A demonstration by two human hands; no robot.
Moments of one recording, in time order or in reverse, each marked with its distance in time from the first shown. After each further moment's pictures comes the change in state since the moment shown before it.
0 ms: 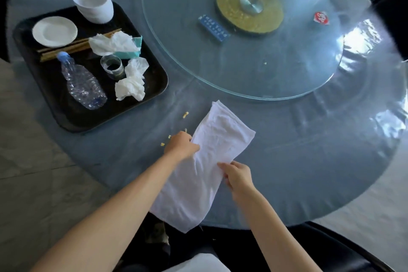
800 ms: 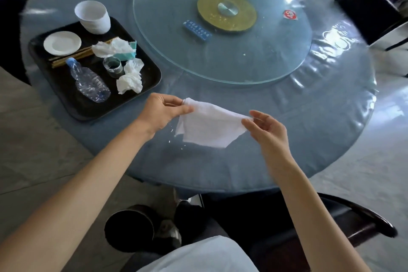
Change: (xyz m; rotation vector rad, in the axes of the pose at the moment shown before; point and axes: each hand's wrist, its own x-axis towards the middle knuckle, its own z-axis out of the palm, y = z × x) left_hand -0.132 0.023 -0.082 -0.577 0.043 0.443; right_hand -0.113 -0.023 -0.091 0.148 0.007 -0.688
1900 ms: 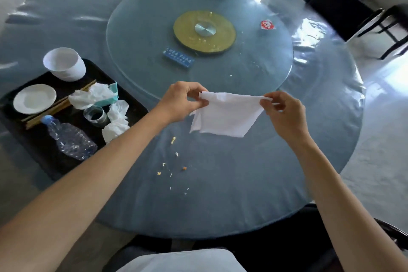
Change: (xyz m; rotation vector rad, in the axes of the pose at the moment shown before) left_hand 0.163 0.073 0.015 0.481 -0.247 0.408; right_hand 0.137 -0.068 -0.011 -0.518 0.245 -0.283
